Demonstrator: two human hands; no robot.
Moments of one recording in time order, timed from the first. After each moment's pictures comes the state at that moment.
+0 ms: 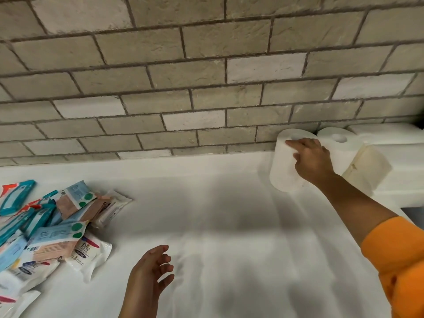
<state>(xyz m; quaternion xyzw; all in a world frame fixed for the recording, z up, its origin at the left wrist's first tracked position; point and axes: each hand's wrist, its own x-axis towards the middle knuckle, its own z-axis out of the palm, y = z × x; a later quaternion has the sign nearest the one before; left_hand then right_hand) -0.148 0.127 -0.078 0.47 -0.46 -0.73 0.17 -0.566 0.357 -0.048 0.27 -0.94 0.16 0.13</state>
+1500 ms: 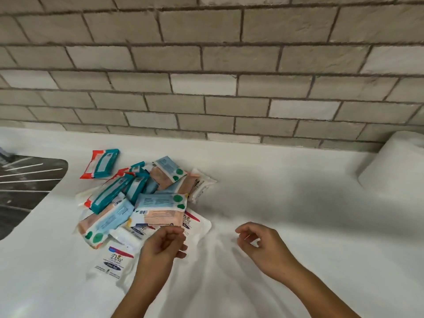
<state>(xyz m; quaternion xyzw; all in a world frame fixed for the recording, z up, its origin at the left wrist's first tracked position) 0.015 -0.072 -0.082 0.40 -0.62 -0.63 0.24 -0.166 0.114 -0.090 0.31 -0.82 0.40 -0.26</state>
